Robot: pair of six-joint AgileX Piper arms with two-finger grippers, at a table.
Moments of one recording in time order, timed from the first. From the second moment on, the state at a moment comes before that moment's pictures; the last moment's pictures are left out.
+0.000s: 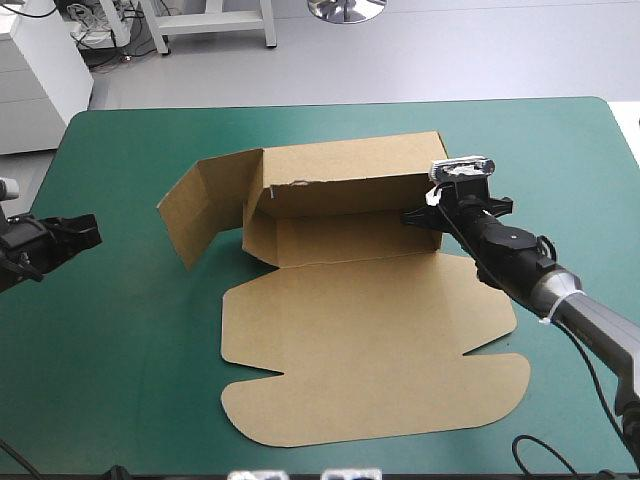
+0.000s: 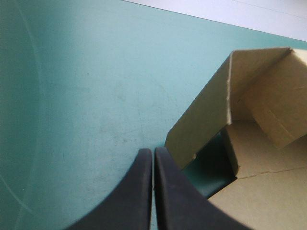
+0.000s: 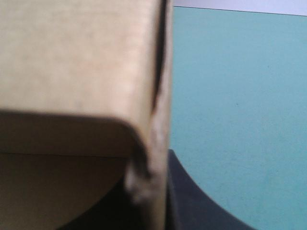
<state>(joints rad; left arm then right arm) 0.63 1.10 -1.02 -0.97 1.04 0.87 0.42 1.52 -0.96 1.75 -0.20 -1.64</state>
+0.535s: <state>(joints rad) 0.63 1.10 -1.02 -0.98 1.05 0.88 0.40 1.53 -0.92 1.50 0.05 -1.35</state>
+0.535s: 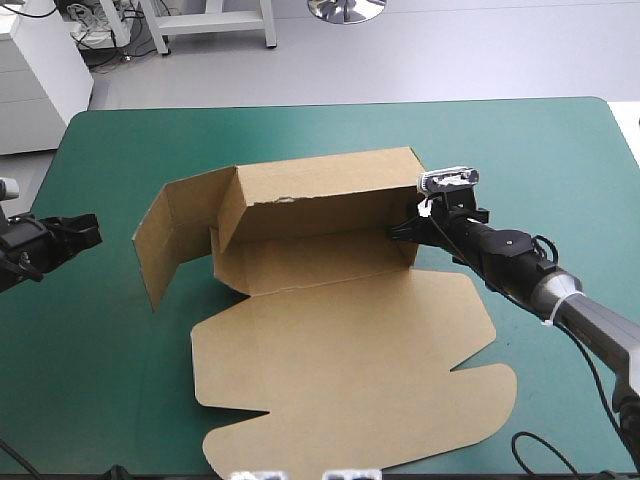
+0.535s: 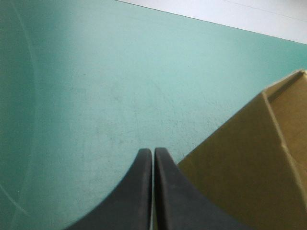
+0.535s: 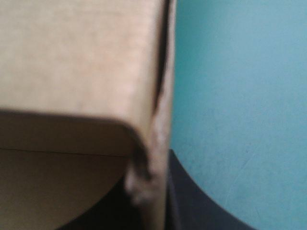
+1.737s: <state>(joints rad) 0.60 1.18 -1.02 -1.00 1.04 0.93 0.28 1.51 -1.38 0.10 1.10 -0.11</state>
